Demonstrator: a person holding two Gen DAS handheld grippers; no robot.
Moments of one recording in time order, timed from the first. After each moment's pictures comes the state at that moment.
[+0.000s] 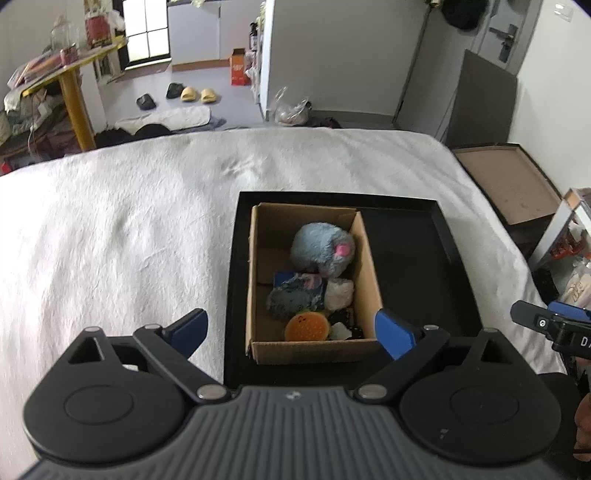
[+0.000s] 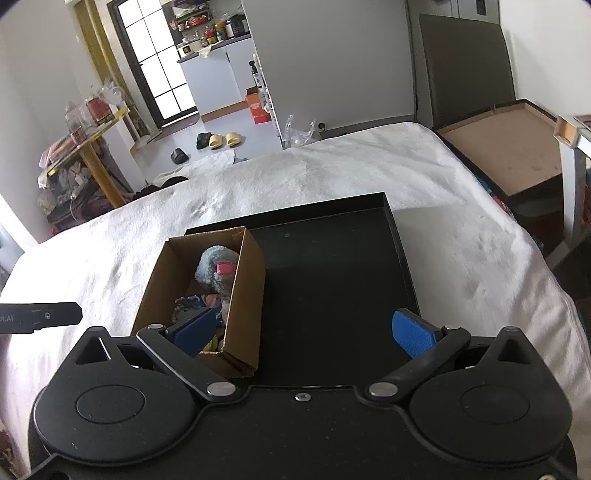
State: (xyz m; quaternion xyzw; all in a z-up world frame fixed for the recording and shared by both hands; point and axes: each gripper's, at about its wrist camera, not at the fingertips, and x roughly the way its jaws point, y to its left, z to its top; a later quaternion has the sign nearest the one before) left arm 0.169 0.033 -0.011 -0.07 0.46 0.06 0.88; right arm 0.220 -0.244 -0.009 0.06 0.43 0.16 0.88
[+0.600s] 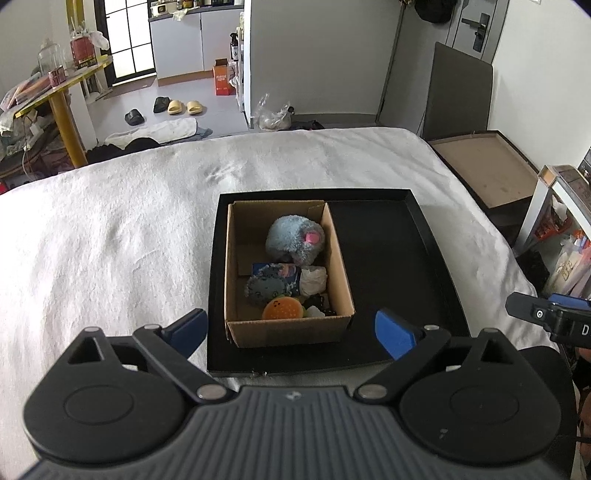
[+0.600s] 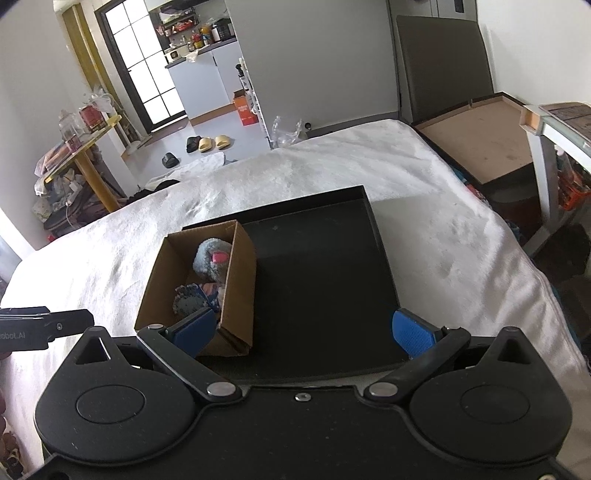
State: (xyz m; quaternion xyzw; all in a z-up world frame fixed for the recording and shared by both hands) left arm 0.141 -0.005 0.002 -0.05 0.46 0.05 0.89; right arm 0.188 -0.263 0.004 0.07 0.44 0.14 0.89
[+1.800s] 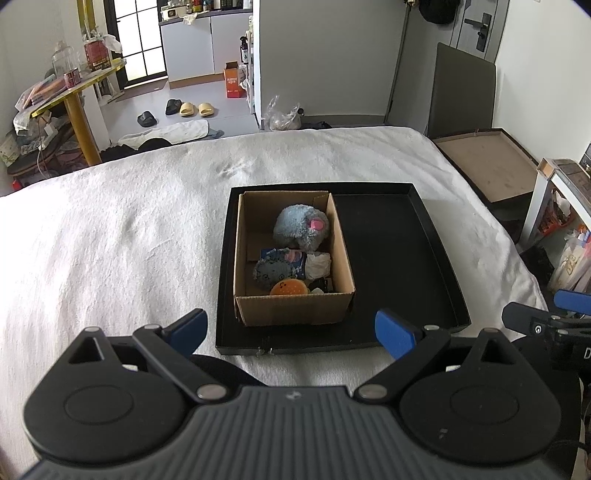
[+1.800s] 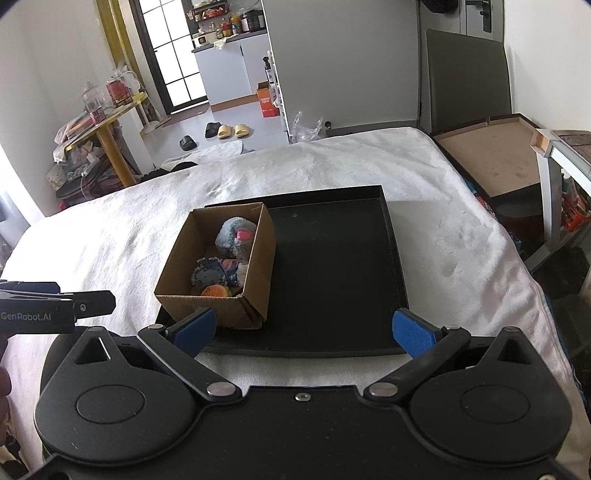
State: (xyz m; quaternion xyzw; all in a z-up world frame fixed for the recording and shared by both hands) left arm 0.105 -0.016 0.012 -0.04 0.45 0.06 0.89; right arm 0.153 -0.248 0.021 0.02 0.43 0.17 0.89
